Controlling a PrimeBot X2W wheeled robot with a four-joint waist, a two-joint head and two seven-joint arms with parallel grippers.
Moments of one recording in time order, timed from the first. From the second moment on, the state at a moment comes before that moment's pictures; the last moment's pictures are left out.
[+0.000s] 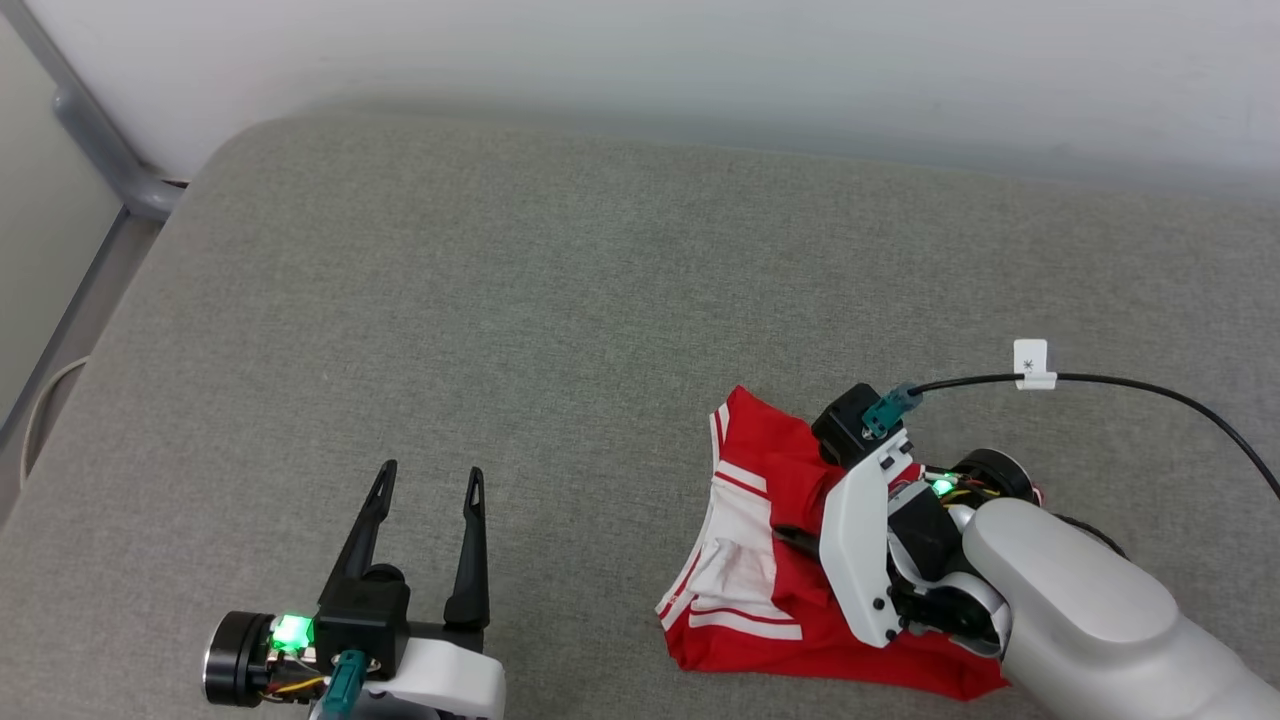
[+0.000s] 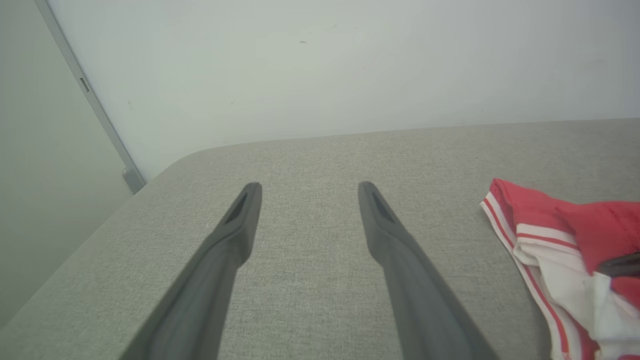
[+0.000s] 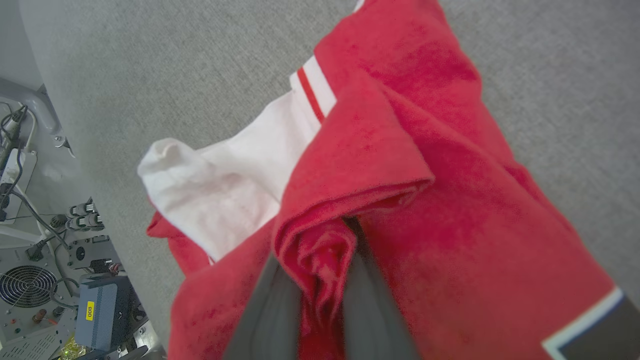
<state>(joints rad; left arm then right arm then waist) 0.00 0.10 -0.18 0.04 -0.02 0.11 -0.26 -0.67 -0.34 0.93 0.52 0.84 0.13 0.48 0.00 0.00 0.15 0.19</state>
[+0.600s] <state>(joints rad) 0.05 0.11 -0.14 0.03 -0.02 0.11 -0.26 -0.59 -0.48 0.81 0.41 0.80 0.13 -0.05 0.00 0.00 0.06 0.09</state>
